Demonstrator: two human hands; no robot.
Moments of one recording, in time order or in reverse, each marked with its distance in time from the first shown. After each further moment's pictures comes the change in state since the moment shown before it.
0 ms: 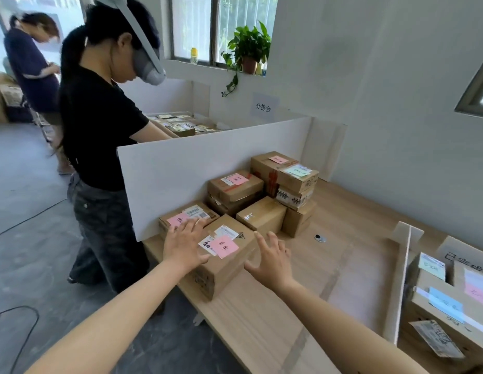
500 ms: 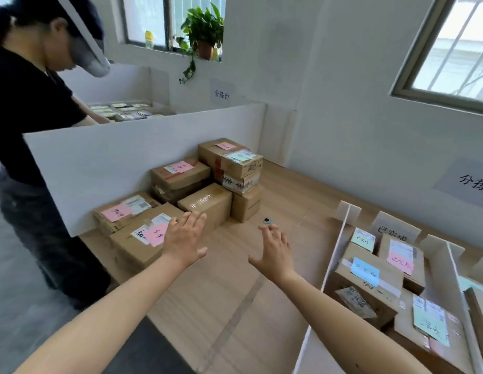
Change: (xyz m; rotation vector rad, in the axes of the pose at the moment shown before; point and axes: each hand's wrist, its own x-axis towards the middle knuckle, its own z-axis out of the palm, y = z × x) left_hand 0.002 0.185 0.016 0.072 0.051 0.169; right_hand -0.049 0.178 -0.059 0.034 0.045 0.109
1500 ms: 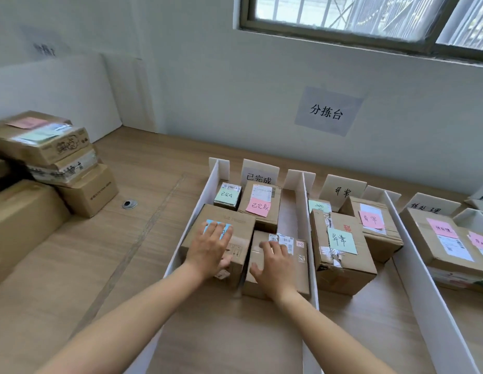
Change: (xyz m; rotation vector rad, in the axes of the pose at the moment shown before) left_hand 0.030 0.448 0.032 -0.171 0.039 0.741; right_hand -0.136 0.373 -0.049 -0.136 0.154 0.413
